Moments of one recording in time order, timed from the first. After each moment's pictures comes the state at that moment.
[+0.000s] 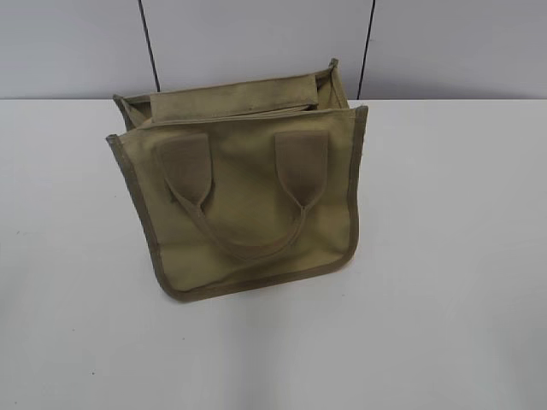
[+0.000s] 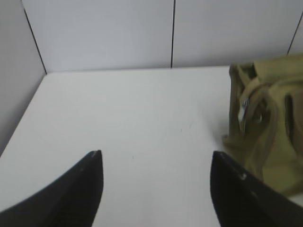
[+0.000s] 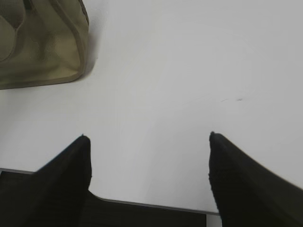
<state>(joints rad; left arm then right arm) -0.01 0.12 -0.56 -0.08 0.78 0.11 0.00 0.00 -0.46 0.20 1.09 -0.15</state>
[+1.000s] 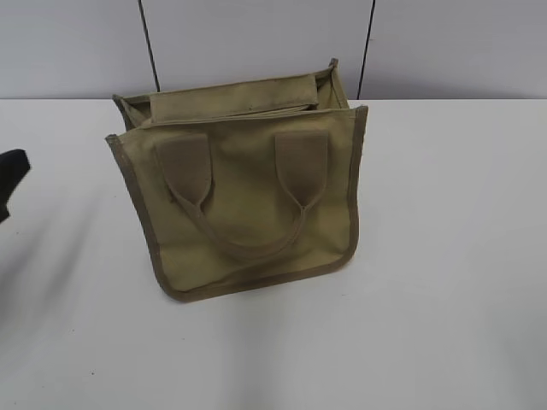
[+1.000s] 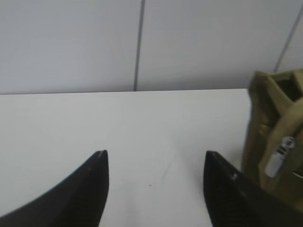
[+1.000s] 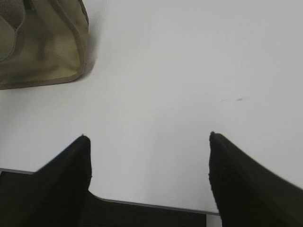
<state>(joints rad) -0.03 1.30 -0.18 0.26 -0.88 -0.18 0.00 0.00 -0.46 0.20 1.09 -0.15</state>
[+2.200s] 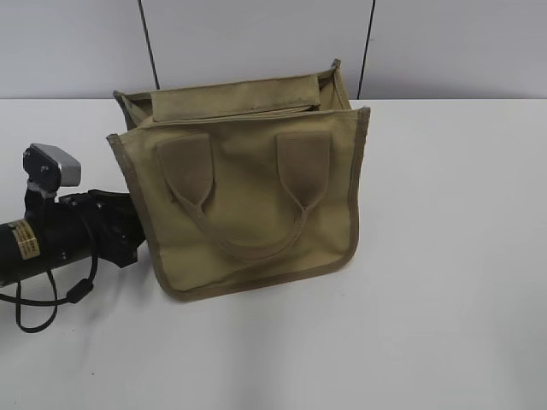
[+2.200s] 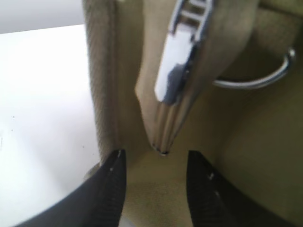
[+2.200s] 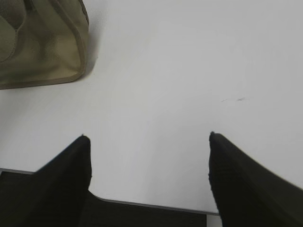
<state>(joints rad) -0.11 2.06 -0.53 0.73 -1.21 -0.21 0.00 0.00 -0.46 0.20 1.09 -0.15</state>
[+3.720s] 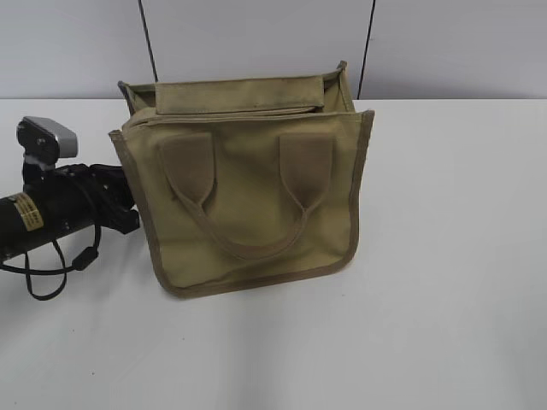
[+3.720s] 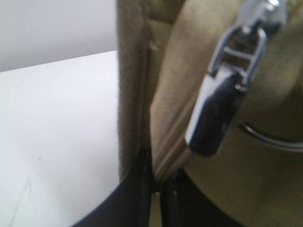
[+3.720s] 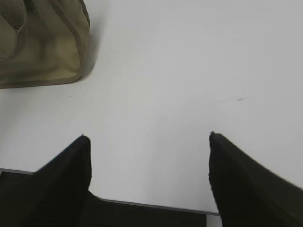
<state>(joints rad) -0.11 2.05 -0.62 0.68 -1.20 -0.21 0.00 0.00 -0.46 0.20 1.09 -0.15</state>
